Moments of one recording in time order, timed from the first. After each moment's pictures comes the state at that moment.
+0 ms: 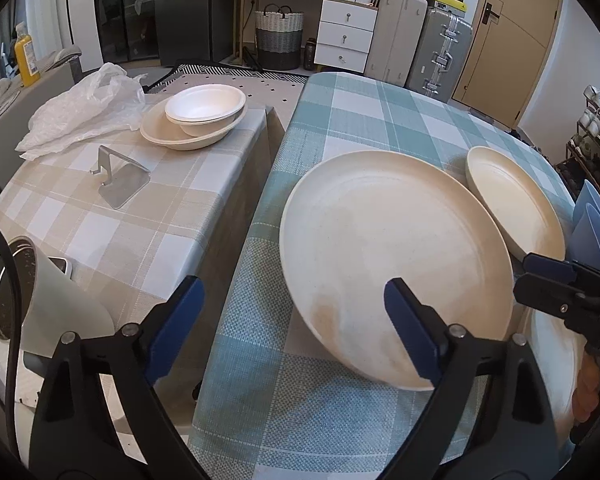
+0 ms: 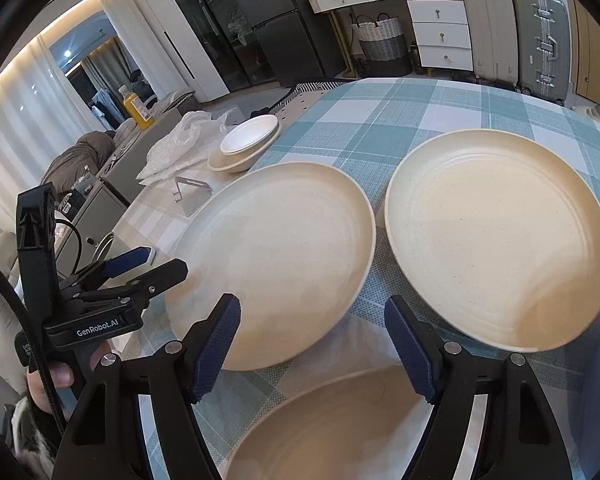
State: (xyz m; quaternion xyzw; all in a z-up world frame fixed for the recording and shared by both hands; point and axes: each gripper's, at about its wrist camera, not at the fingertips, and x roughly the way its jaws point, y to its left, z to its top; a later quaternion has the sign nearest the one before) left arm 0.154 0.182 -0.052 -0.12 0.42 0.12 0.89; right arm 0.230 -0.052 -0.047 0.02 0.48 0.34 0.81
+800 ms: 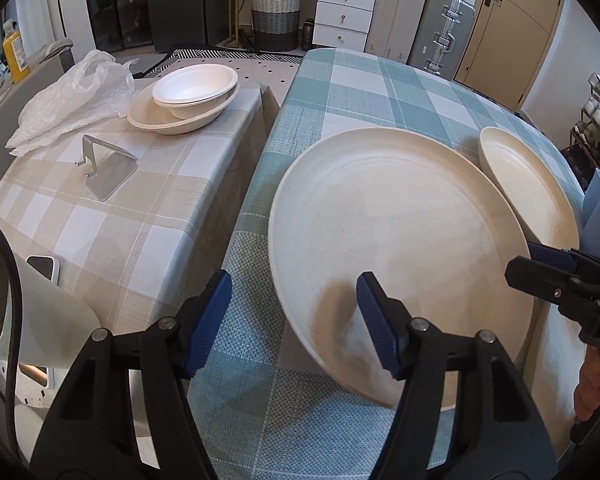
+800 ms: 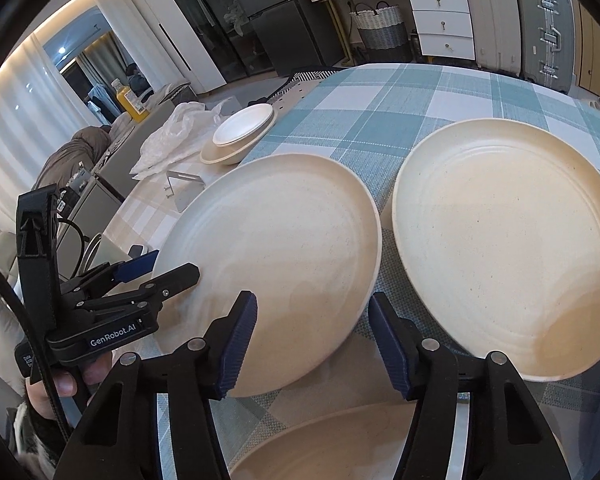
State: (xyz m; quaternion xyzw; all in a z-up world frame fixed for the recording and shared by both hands) left arm 0.179 0.182 -0.073 -0.12 0.46 0.12 0.87; right arm 0.242 -0.039 -0.057 0.02 0.49 0.34 0.80
